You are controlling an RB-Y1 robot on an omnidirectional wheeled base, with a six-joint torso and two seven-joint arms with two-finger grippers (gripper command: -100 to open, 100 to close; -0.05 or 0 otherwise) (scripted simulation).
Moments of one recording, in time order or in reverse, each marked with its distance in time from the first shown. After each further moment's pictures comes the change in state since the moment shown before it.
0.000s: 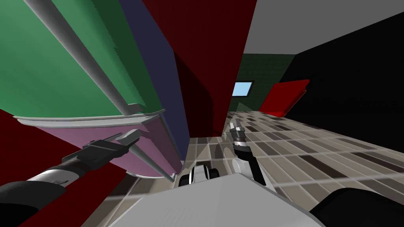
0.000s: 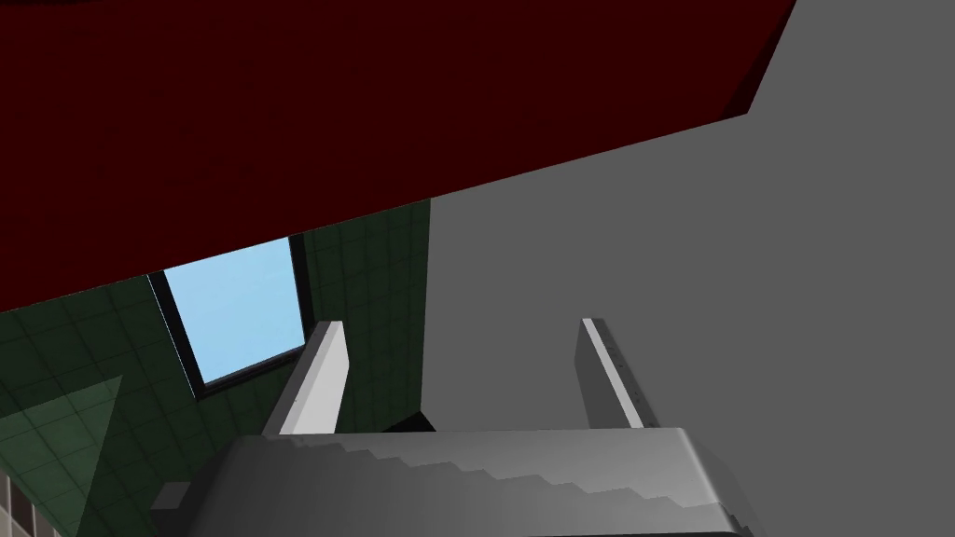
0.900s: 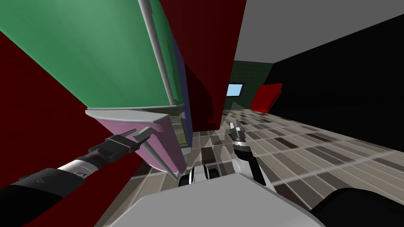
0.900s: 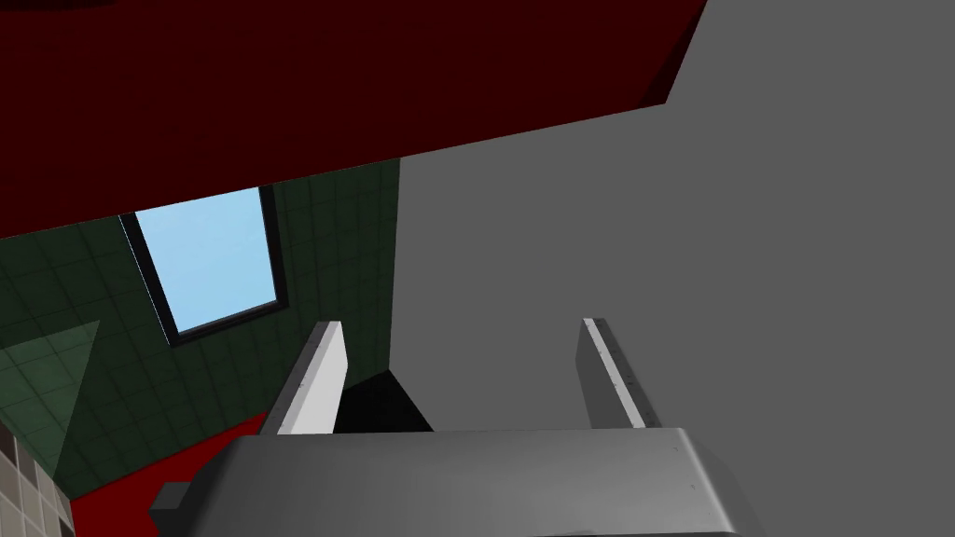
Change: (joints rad) left arm -0.029 0.090 -0.062 -0.041 0.047 -0.015 -0.029; right arm 0.000 0.000 0.000 0.000 0.000 0.000 0.000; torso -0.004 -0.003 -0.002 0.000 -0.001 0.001
